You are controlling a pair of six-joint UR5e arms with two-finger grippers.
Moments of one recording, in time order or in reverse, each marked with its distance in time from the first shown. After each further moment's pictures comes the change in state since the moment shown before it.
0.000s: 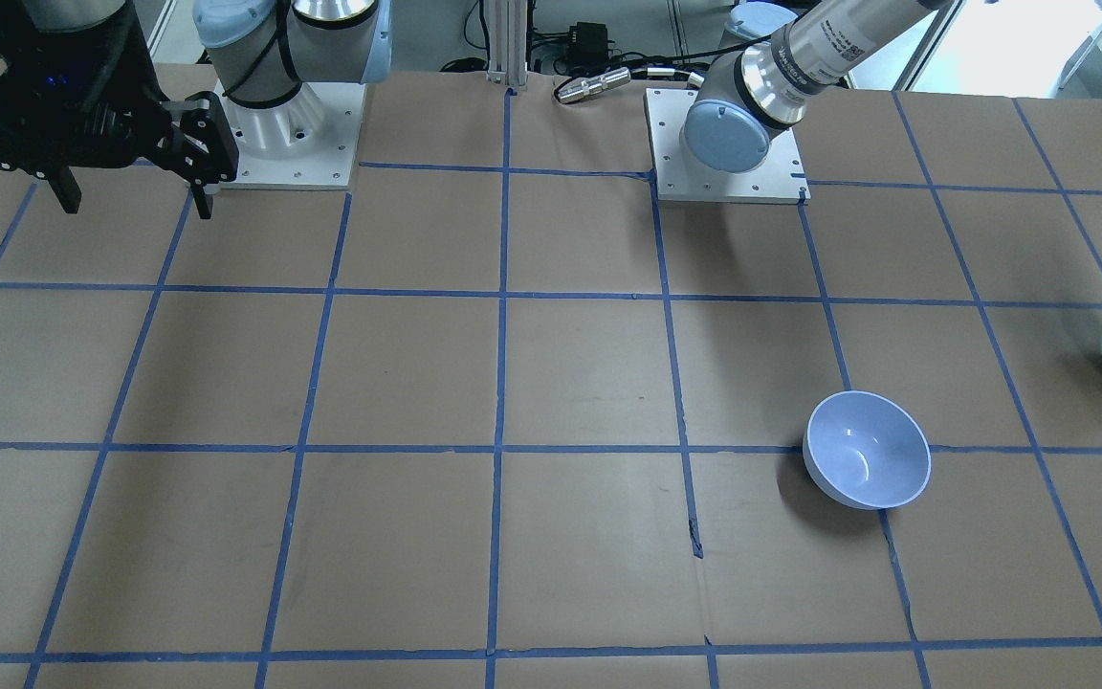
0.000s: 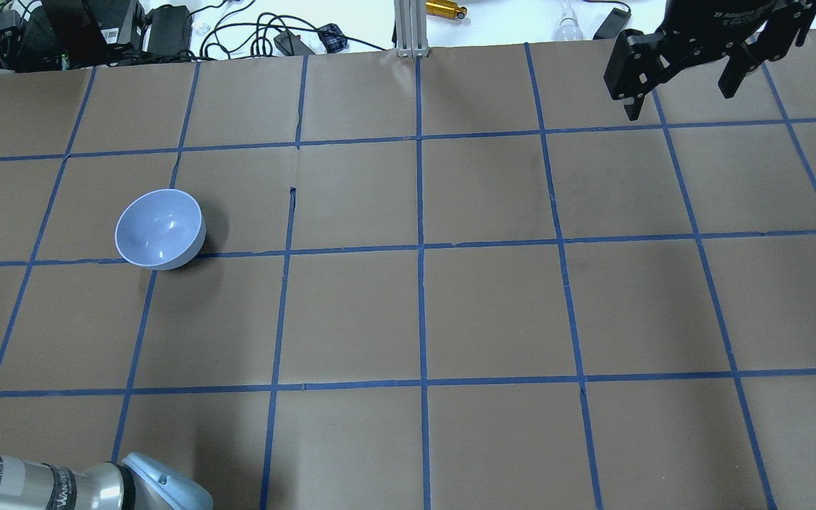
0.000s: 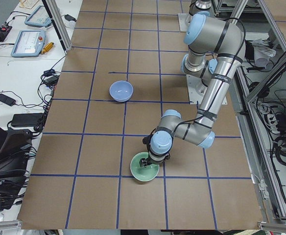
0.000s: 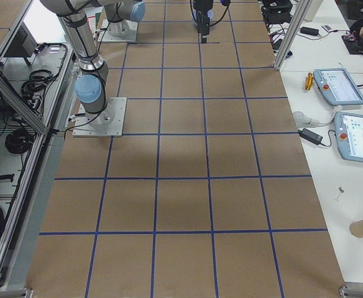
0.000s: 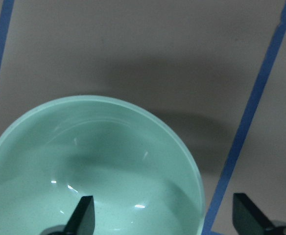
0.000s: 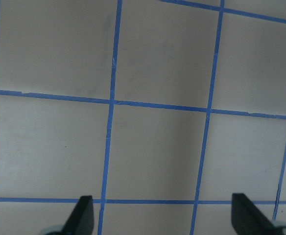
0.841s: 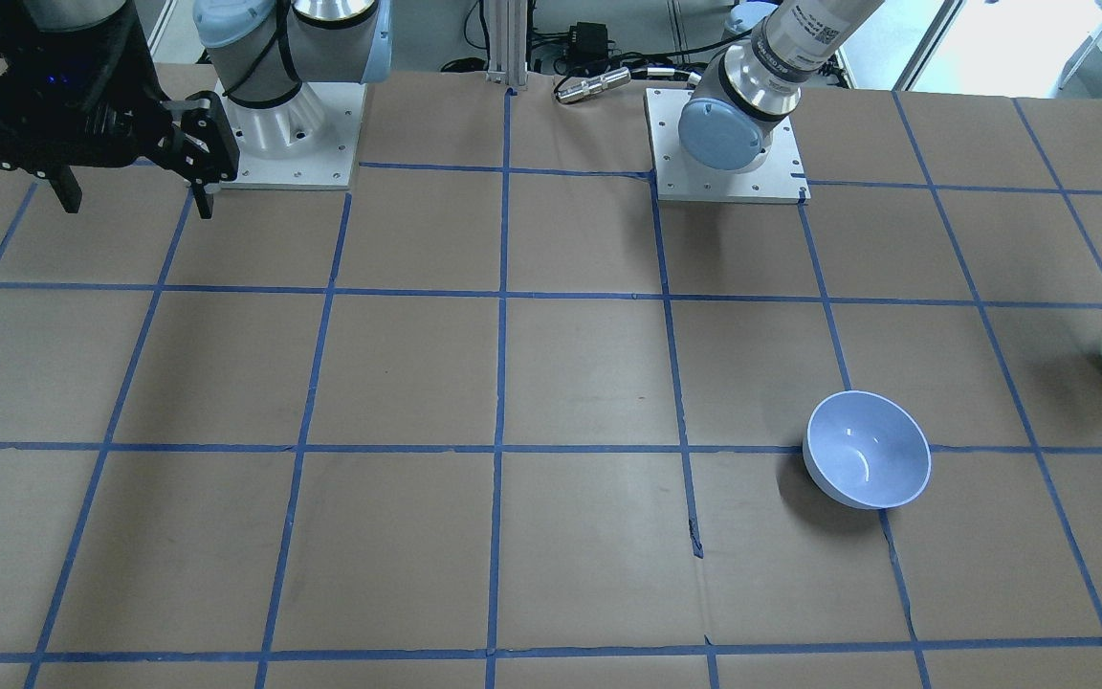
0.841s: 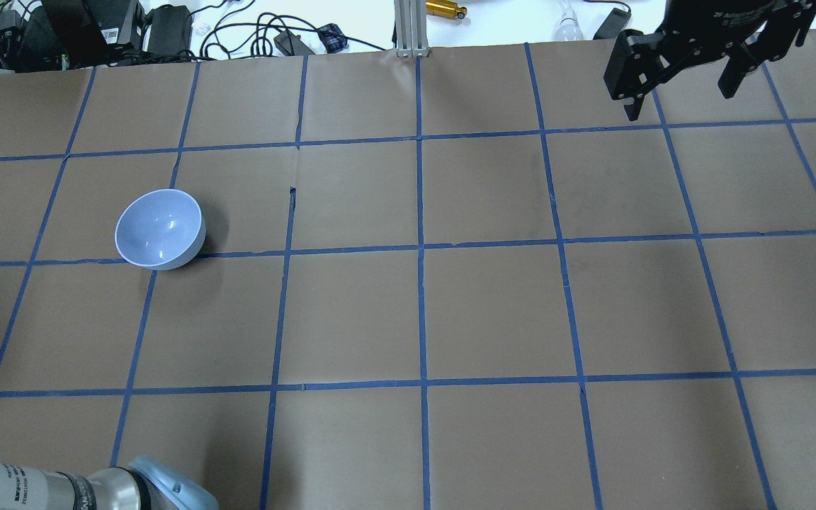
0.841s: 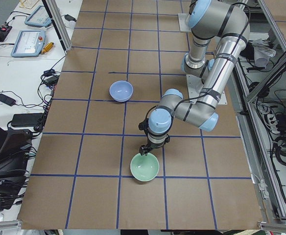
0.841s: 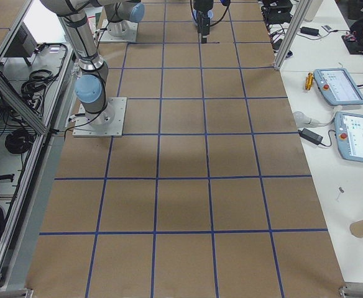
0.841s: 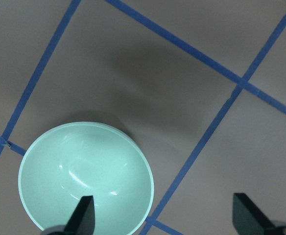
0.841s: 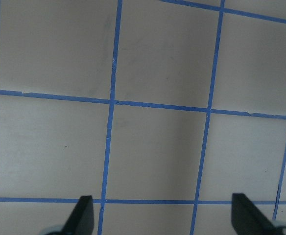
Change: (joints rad) left arm -0.046 0.137 -0.004 -0.135 0.011 -0.203; right arm 0.001 0.000 0.000 0.000 0.000 0.000
